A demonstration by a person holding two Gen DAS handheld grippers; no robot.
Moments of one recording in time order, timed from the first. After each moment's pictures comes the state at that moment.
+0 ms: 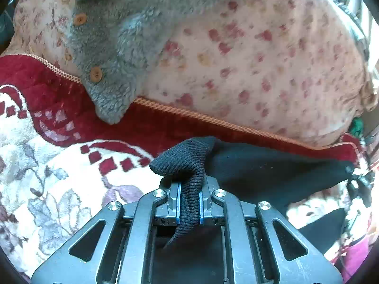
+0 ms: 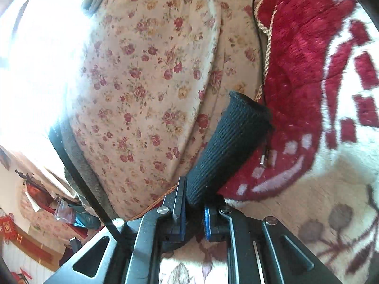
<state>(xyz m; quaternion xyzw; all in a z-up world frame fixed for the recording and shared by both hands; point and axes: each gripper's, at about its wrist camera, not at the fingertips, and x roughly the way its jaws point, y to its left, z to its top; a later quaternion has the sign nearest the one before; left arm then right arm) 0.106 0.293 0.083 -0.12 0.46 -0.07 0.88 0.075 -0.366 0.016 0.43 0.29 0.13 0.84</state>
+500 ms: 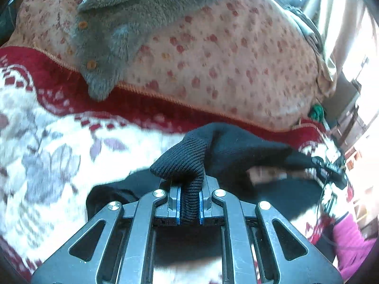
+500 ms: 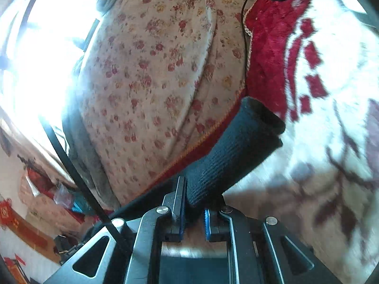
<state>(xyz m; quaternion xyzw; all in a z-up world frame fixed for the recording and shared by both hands) -0.026 0.286 0.086 -0.14 0.40 -0.16 0.89 0.002 -0.367 0.011 0.39 0.31 0.14 0.86</state>
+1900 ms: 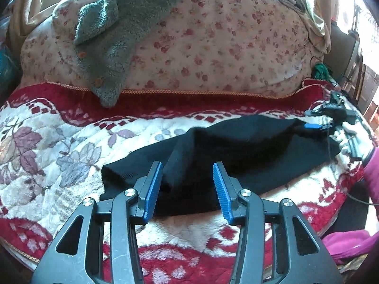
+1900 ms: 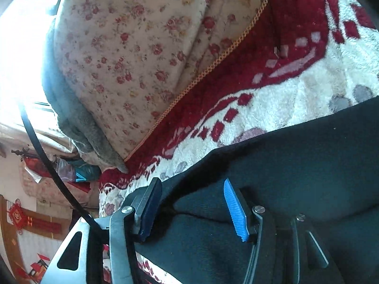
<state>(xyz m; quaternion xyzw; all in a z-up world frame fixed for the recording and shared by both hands) -0.095 0.237 0.114 0.00 0.39 -0.12 0.91 0.049 -0.288 0.016 0.40 0.48 0.19 0.76</state>
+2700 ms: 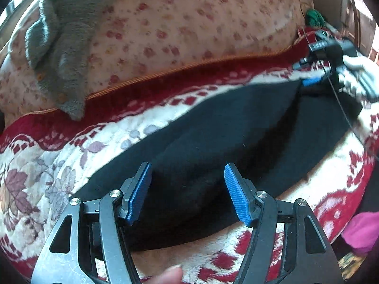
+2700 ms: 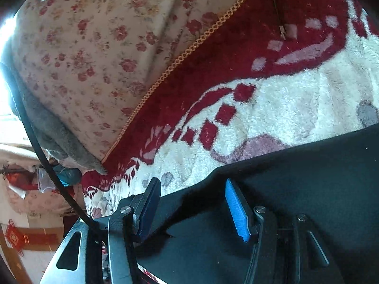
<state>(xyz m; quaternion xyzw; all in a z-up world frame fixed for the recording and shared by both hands) -0.046 0.150 0.061 0.14 0.44 -0.14 0.88 0.102 -0.268 -0.005 0.41 0.57 0.13 0.70</state>
